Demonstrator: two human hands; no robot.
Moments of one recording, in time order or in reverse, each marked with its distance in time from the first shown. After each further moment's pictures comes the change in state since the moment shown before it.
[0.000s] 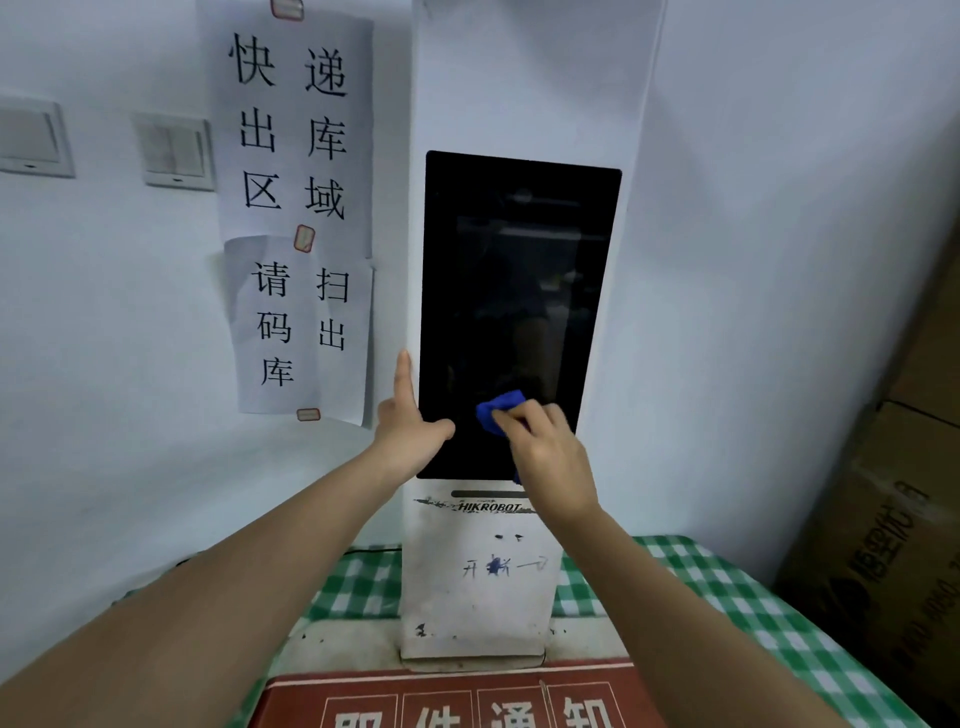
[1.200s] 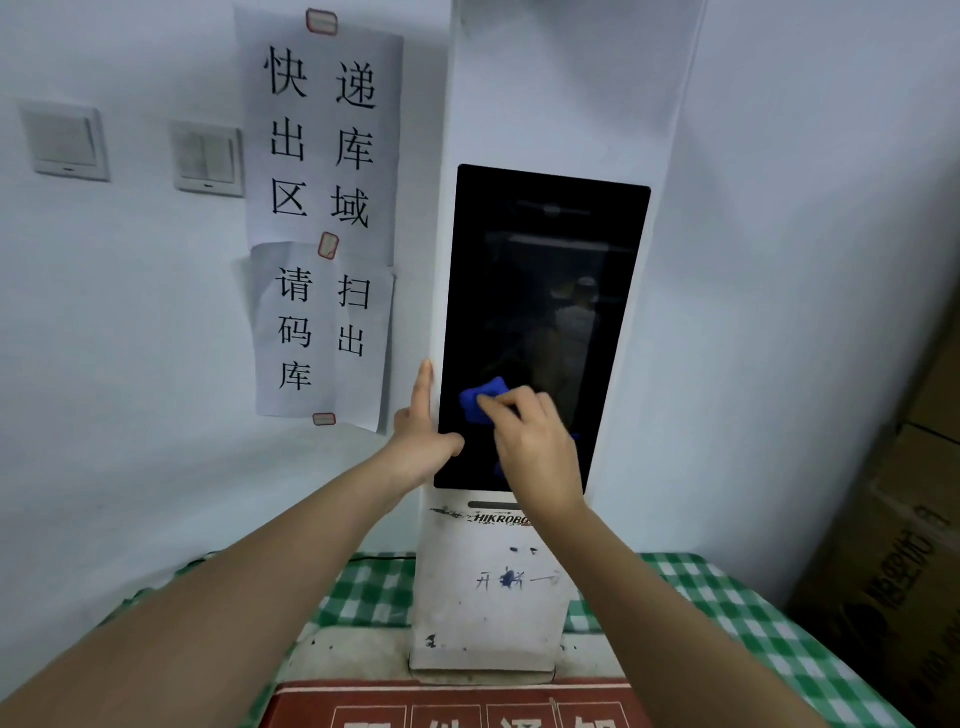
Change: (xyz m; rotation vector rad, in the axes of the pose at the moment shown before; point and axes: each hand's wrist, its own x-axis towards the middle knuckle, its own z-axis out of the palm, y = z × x) left_hand 0.009 -0.014 -0.011 -0.046 -0.106 0.015; right_hand 0.029 -0.038 -0.006 0.050 0.051 0.032
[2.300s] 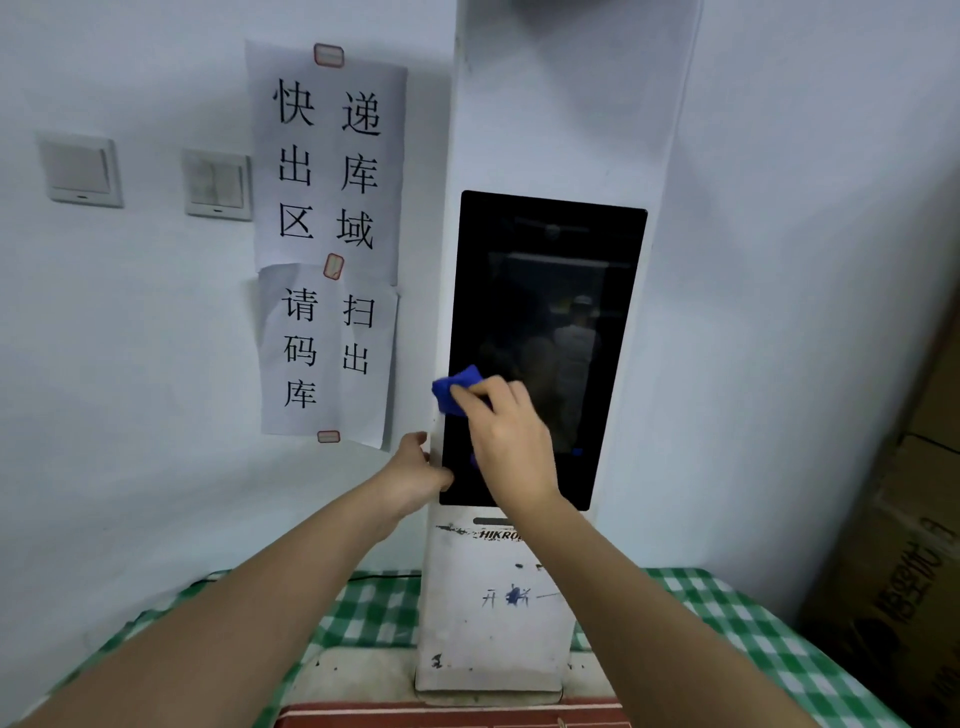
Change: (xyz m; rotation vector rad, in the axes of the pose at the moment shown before) left_hand 0.004 -0.019 -0.009 -0.040 -0.035 -0.130; right_hand 0.031 -0.030 -0.004 -0.011 -0.042 -0.029
